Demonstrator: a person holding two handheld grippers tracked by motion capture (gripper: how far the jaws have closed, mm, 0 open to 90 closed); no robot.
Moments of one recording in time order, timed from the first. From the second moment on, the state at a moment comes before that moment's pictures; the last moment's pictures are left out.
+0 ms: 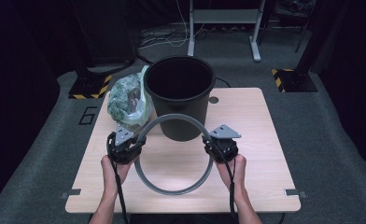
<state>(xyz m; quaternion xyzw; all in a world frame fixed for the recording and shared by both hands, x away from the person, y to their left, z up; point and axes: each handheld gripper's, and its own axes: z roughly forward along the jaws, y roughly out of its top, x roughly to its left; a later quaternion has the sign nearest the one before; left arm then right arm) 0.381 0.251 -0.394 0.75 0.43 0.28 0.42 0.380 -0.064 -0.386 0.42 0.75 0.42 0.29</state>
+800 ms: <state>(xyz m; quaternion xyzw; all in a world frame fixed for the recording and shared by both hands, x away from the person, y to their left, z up) 0.368 0.254 -0.371 0.73 0.41 0.31 0.44 0.367 -0.062 -0.358 0.39 0.74 0.44 0.32</state>
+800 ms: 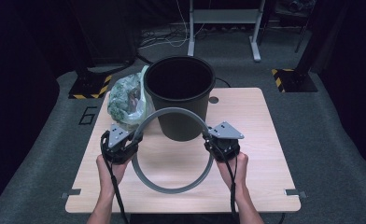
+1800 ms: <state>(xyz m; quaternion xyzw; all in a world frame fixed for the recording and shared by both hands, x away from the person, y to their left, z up) 0.368 0.253 -0.351 0.73 0.40 0.33 0.45 0.362 -0.061 -0.336 0.38 0.73 0.45 0.35</state>
